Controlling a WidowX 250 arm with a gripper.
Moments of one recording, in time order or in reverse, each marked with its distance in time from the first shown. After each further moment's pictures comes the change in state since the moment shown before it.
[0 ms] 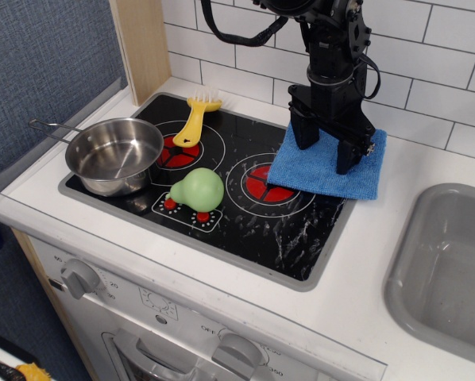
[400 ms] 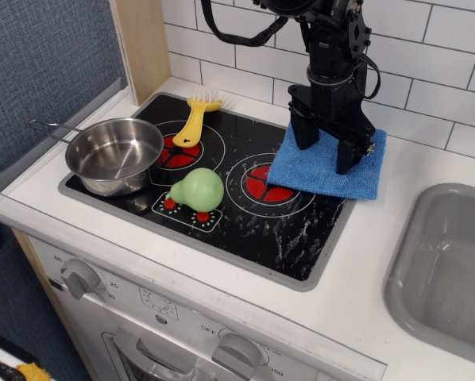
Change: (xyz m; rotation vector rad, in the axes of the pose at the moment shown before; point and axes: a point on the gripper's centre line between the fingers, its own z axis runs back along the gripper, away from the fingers) arm 0.000 0.000 0.001 0.000 0.006 0.002
